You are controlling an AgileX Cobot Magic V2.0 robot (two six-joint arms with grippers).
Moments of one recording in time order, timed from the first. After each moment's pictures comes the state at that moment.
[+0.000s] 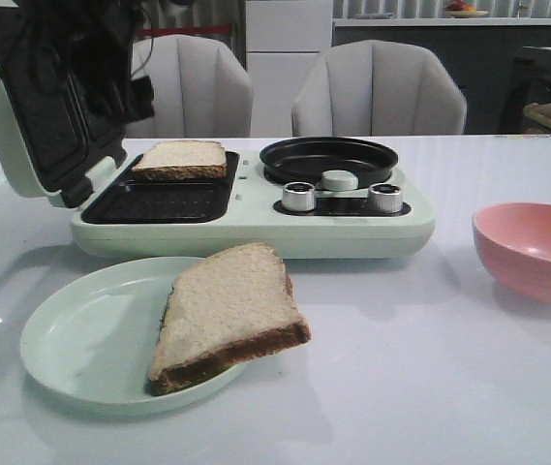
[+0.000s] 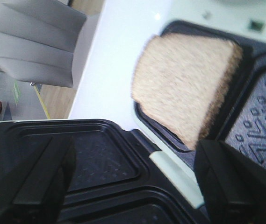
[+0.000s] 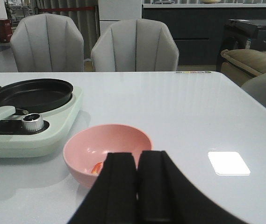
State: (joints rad) left arm -0.48 1.74 -1.30 1.19 0.37 -0.30; right arm 0.00 -0.01 0.03 -0.07 0.06 0.14
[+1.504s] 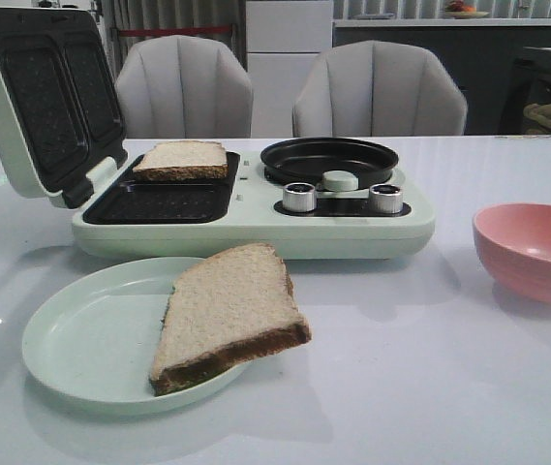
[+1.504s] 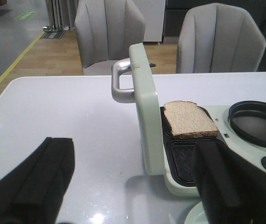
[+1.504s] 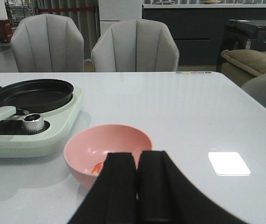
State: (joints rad) left arm -0.30 0.51 -0.64 0.51 0.44 -0.59; right arm 0.00 -0.01 0.03 -0.07 0.06 0.14
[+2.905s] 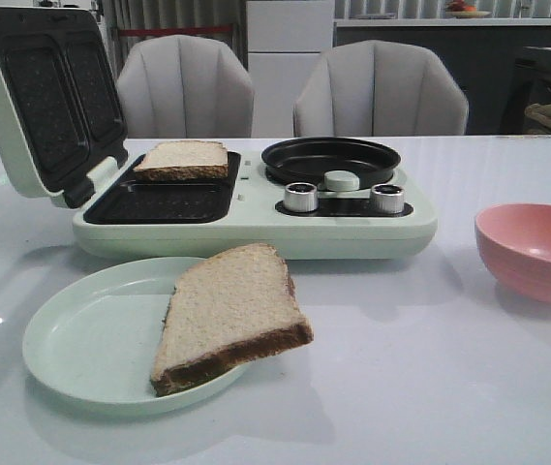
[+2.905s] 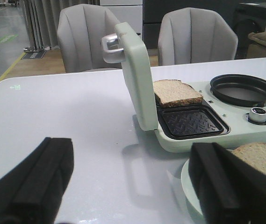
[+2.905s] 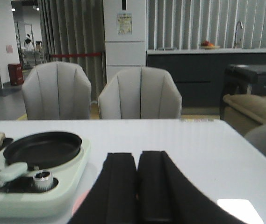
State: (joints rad) left arm -0.45 0.02 -0.36 0.51 0.61 -0.48; right arm 0.00 -0.01 -0.06 -0.08 -0.04 0.14
